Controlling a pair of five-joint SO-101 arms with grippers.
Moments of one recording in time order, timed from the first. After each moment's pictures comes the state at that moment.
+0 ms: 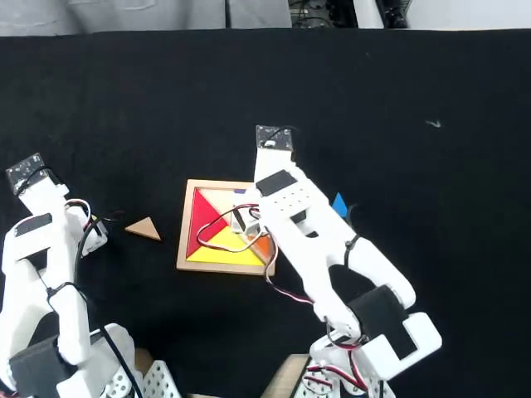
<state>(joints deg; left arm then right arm) -30.1 -20.1 56.9 44.1 7.2 -28.9 -2.7 33.8 60.1 -31.4</state>
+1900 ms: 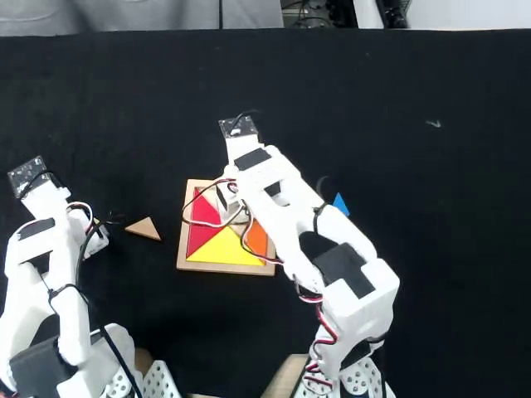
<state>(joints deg) -30.1 -20.3 59.4 40.7 7.2 -29.5 17.2 15.0 64.0 -16.1</state>
